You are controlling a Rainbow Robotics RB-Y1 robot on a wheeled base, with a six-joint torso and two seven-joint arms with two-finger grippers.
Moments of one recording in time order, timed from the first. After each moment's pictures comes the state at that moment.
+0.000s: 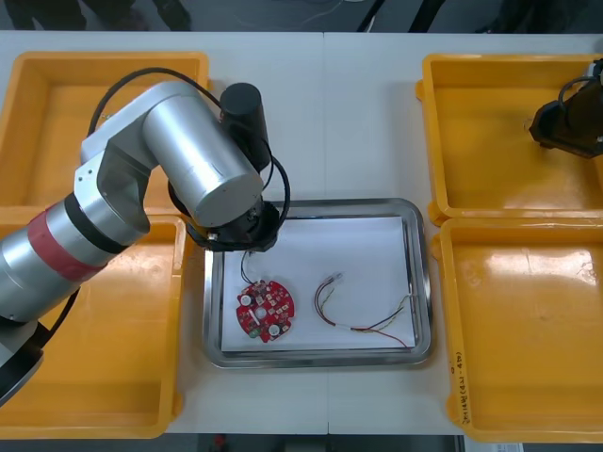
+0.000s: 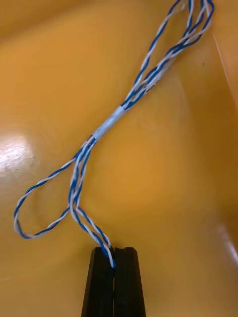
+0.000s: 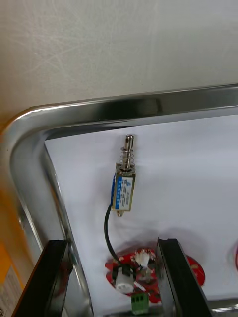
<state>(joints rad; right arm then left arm) -1.22 -0.62 -0.32 -0.21 -0.29 0.93 1.57 -0.78 0.51 -0.62 -1.82 0.65 1.79 -0.67</state>
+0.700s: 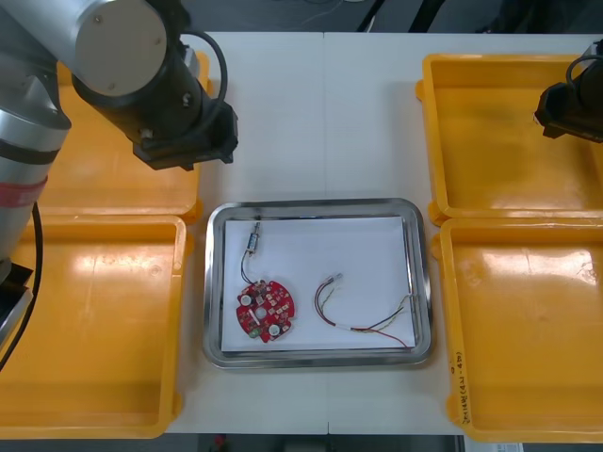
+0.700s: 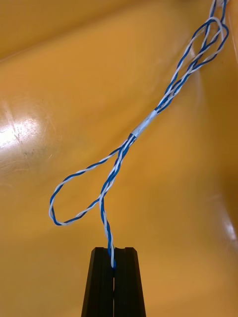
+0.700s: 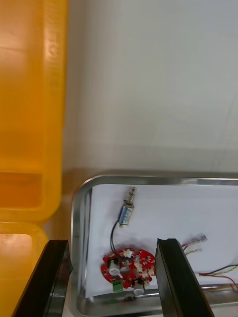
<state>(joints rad) -1.20 -0.62 -0.32 -0.41 -0.29 1.22 1.56 -0.88 0.54 -0.26 -1.82 0.74 1.91 -0.69</state>
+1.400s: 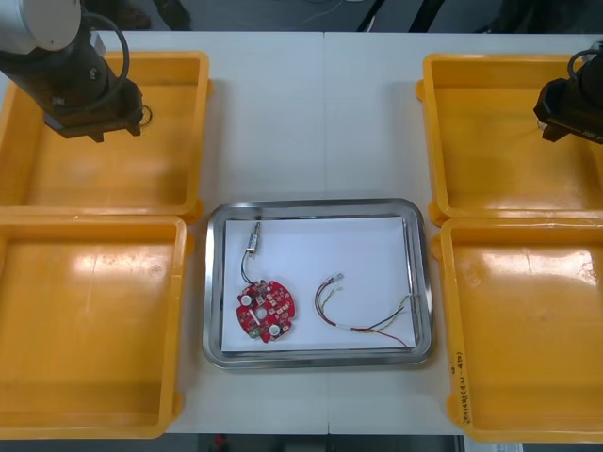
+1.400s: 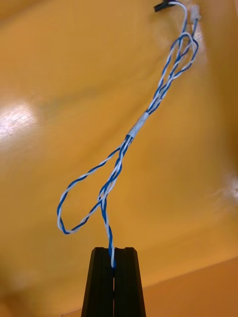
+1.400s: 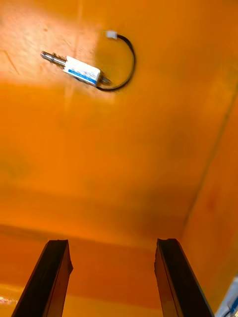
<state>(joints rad) -1.07 -0.57 -0.32 -0.82 -0.28 1.56 1.38 -0.91 0.65 -0.14 -1.41 0.59 1.74 -1.02</state>
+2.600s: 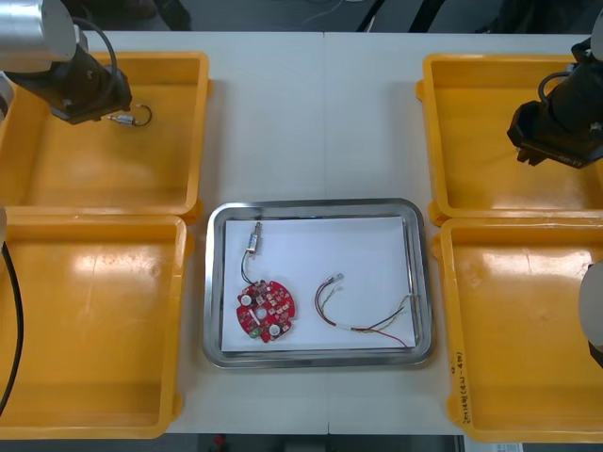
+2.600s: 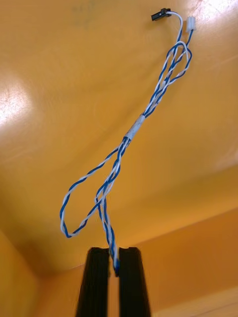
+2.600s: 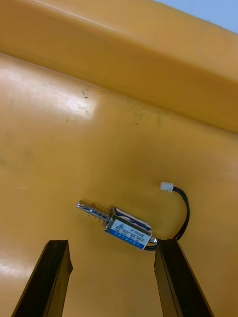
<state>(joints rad) -0.87 -0.43 -0.32 -1.29 -0.22 1.80 1.26 -1.09 0.58 -0.07 -0.71 0.51 1.15 -1.24</state>
